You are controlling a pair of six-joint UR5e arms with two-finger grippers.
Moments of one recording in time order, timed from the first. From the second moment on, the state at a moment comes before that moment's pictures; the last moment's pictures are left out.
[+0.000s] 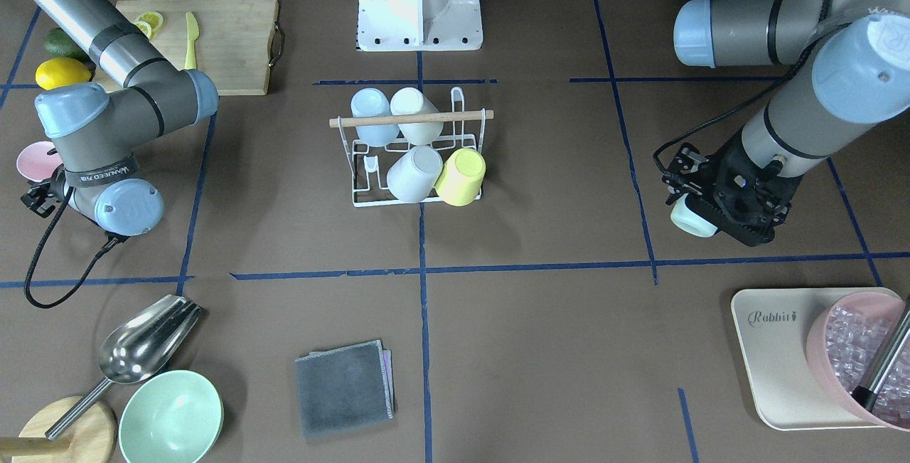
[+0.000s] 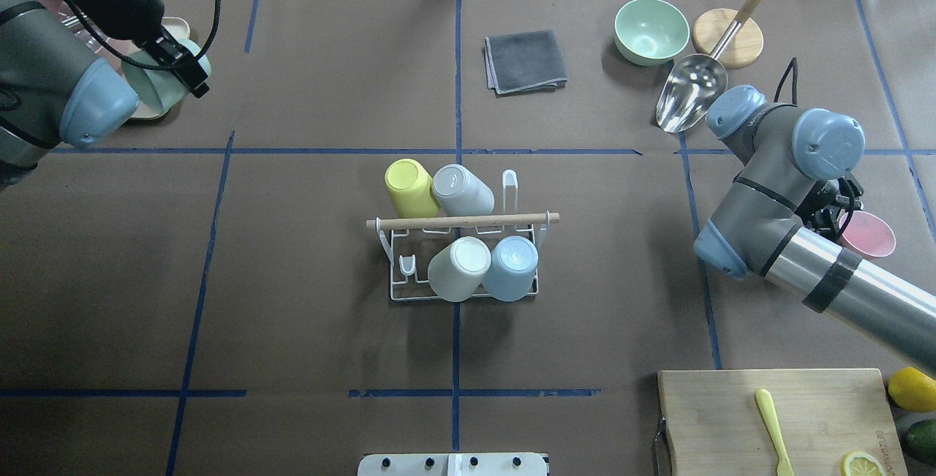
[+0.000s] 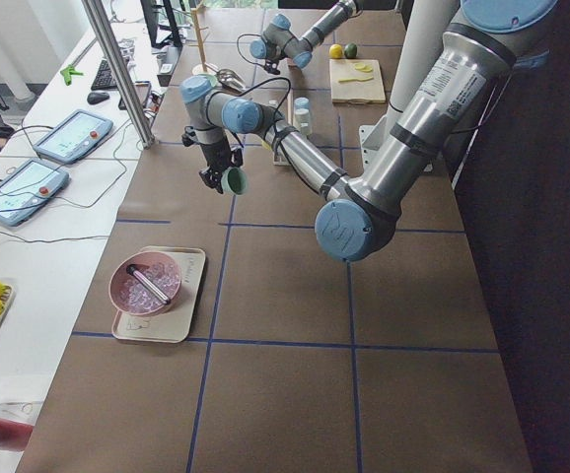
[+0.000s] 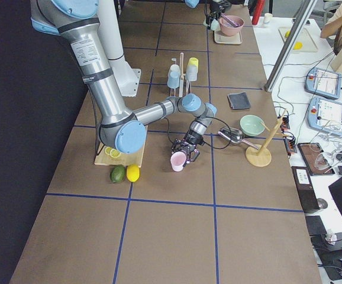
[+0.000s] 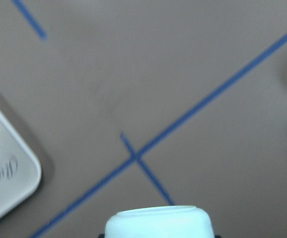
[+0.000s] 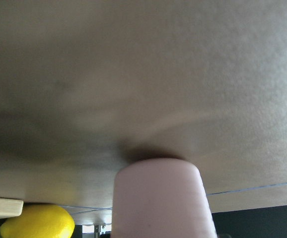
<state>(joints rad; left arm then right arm) -1.06 -2.13 -1.67 -1.50 -2.25 -0.05 0.79 -1.15 1.42 -2.35 1.76 -0.42</state>
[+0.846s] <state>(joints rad) -0.89 -2.02 -1.87 -2.24 -2.01 -0.22 0.89 -1.13 1.66 -2.14 1.90 -0.41</state>
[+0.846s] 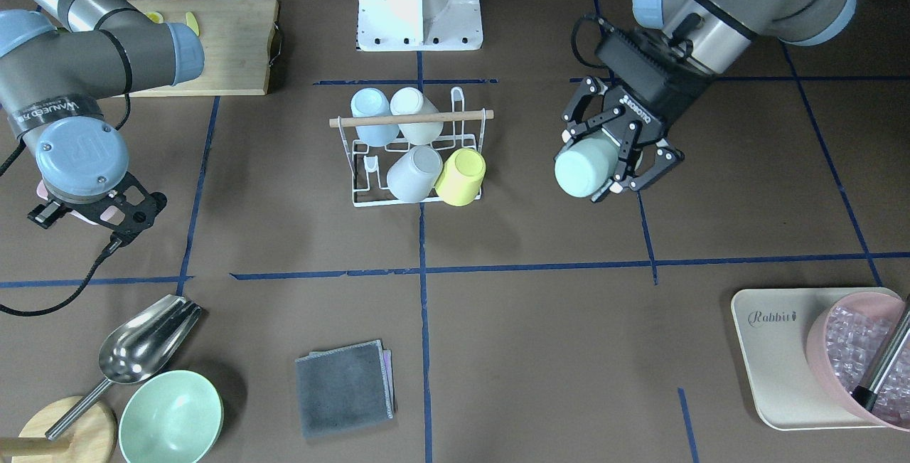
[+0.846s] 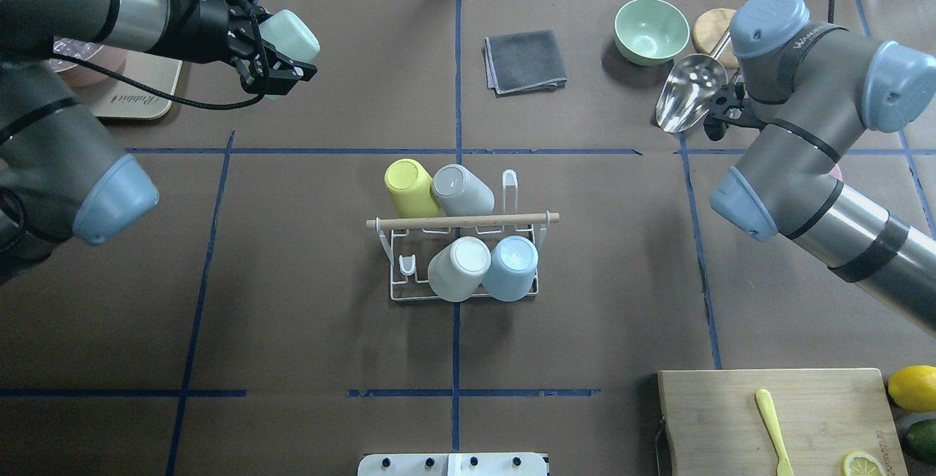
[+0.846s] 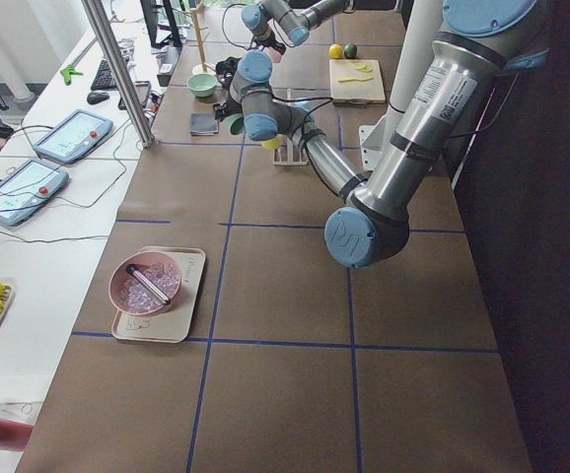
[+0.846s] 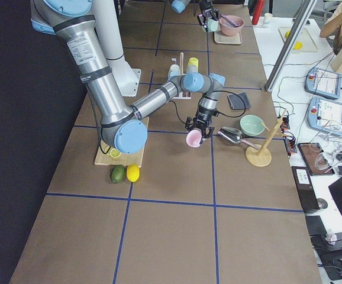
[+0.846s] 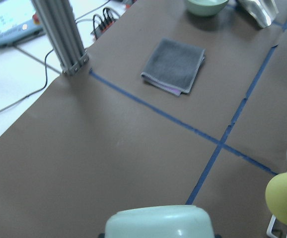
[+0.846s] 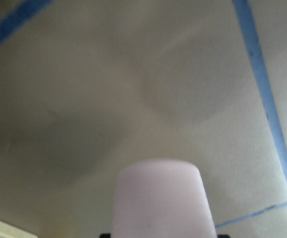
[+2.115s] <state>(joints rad) -0.38 -1.77 -2.07 -3.03 -1.31 -0.24 0.93 -1.10 1.40 -0.42 2.30 0.31</state>
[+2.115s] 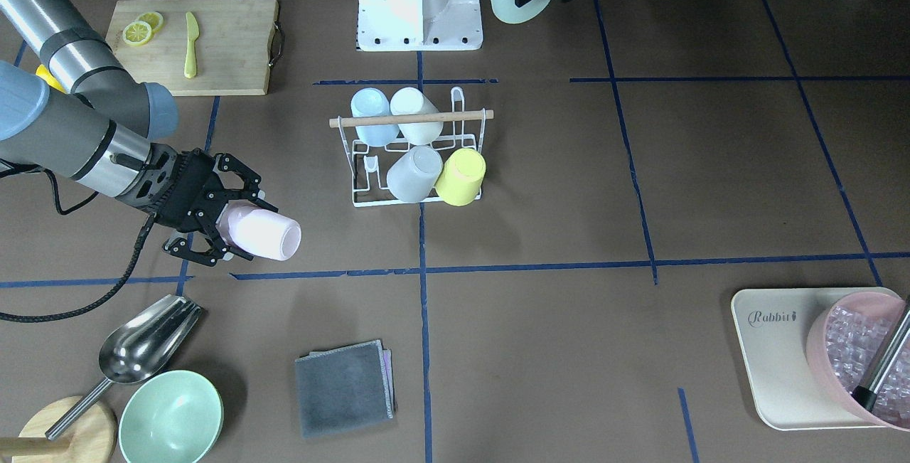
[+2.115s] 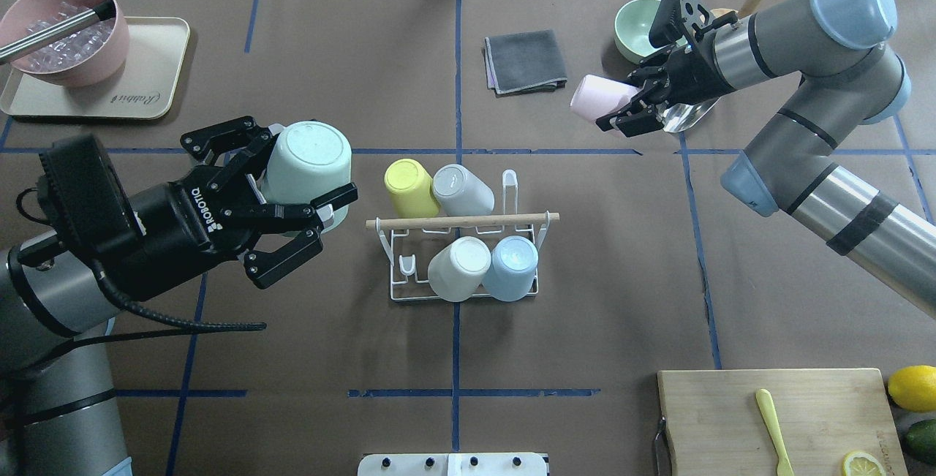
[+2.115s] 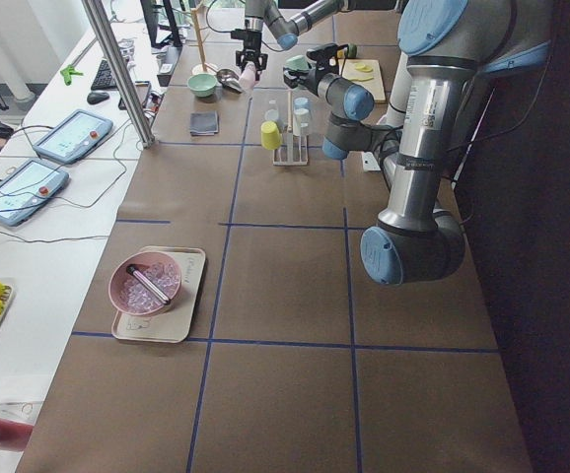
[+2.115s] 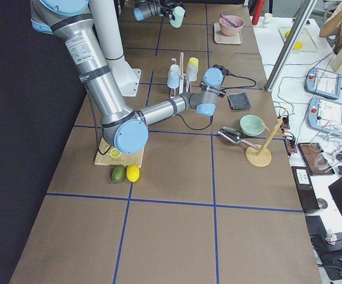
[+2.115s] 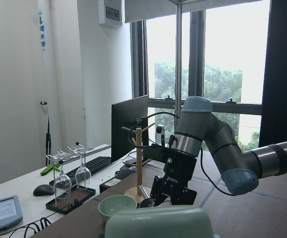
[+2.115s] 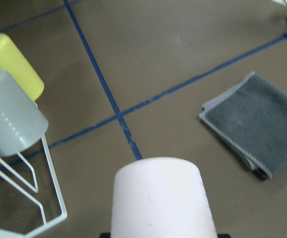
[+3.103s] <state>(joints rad) -0.33 -1.92 -1.68 -3.37 -1.31 -0.07 0.65 -1.09 1.31 0.30 1.71 0.64</state>
